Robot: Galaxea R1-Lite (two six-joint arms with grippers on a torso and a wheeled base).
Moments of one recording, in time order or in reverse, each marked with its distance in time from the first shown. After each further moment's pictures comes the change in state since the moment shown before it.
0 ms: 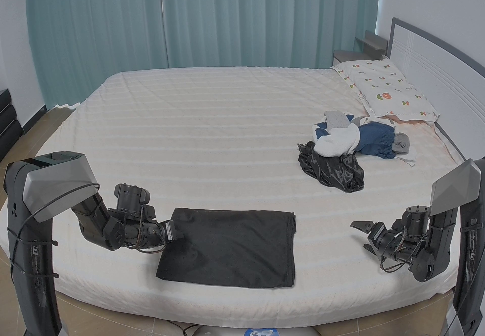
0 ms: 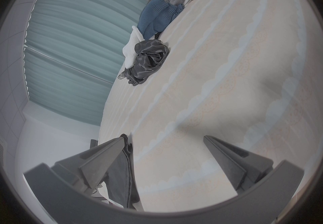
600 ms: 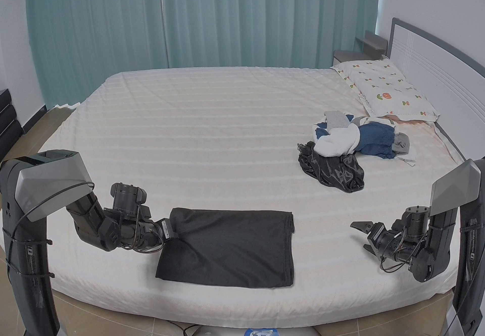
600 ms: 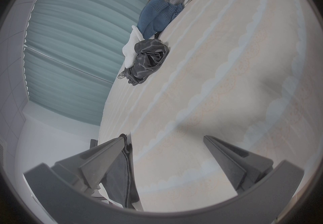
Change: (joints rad) left arm 0.006 -0.041 0.043 -0.006 0.007 -0.102; right arm 0.001 0.002 0.000 0.000 0.000 0.000
